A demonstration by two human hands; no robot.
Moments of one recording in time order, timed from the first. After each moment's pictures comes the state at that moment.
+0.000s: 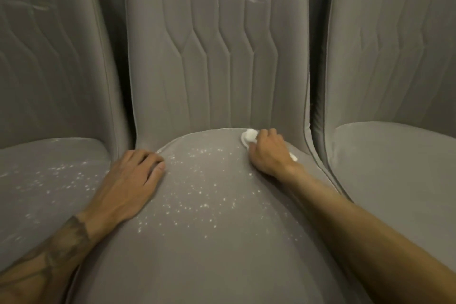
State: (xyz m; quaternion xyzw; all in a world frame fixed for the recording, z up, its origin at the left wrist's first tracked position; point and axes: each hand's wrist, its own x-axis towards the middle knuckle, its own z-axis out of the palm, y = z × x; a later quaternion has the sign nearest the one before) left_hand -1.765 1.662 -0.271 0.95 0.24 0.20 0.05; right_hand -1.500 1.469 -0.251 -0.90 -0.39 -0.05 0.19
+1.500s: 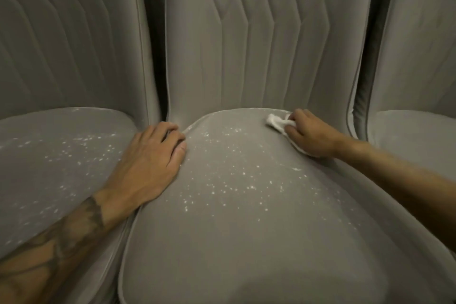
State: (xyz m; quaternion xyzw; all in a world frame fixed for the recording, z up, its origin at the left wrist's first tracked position) left_hand -1.790 1.683 -0.277 0.95 0.21 0.22 0.02; right_hand -1.480 1.468 -0.248 -0.85 -0.50 0.00 0.15
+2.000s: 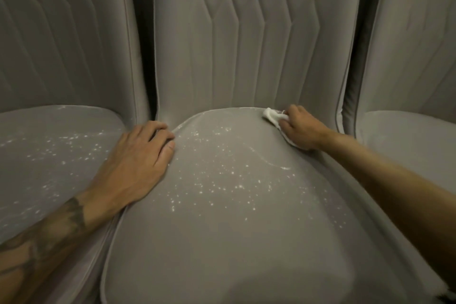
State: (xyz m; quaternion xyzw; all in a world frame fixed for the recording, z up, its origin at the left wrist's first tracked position) left_hand -1.790 1.684 -0.277 0.95 0.21 0.22 0.03; right_hand -1.463 1.477 -0.247 -0.88 -0.44 0.00 0.15
